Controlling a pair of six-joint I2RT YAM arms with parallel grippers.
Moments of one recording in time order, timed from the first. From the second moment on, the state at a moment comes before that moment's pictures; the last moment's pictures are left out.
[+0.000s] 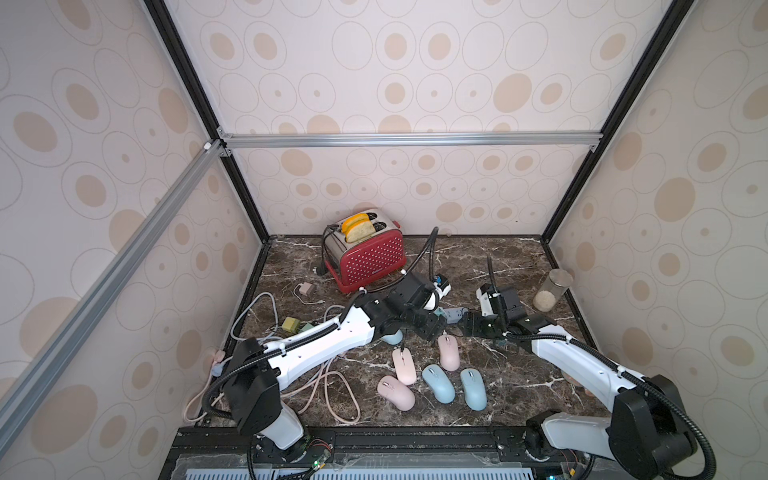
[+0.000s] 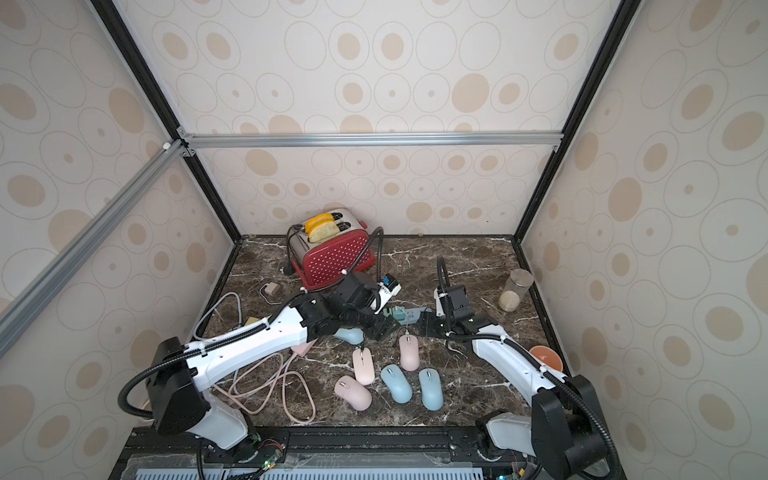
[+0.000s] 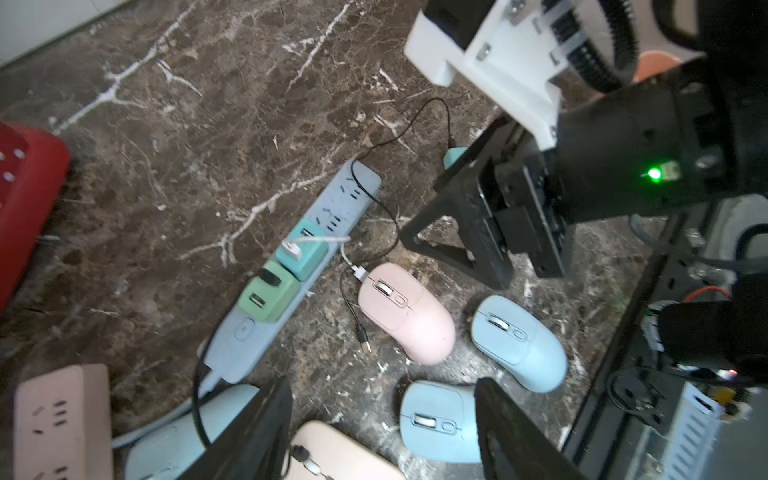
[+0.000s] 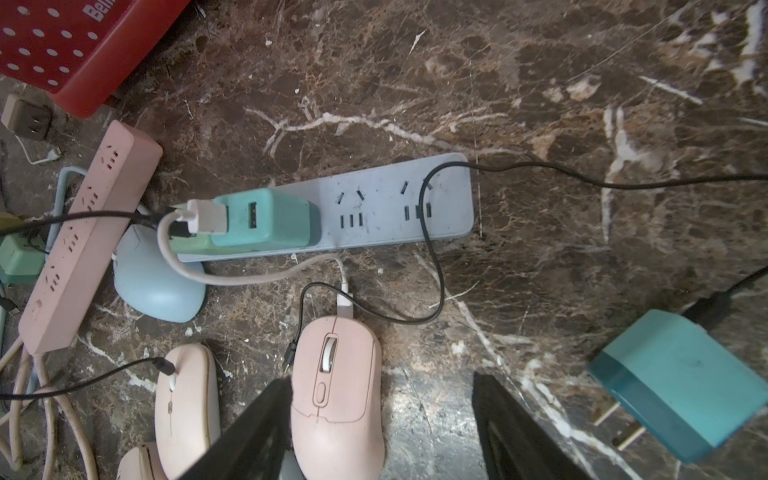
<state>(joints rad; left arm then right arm) -0.91 1.63 1.41 -0.61 0.01 -0.09 0.45 1.26 0.76 -0.44 -0.14 0.41</state>
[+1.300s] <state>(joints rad) -0.82 2.10 1.74 -0.88 -0.07 0.30 0.39 1.27 0.67 -0.31 -0.28 0.43</state>
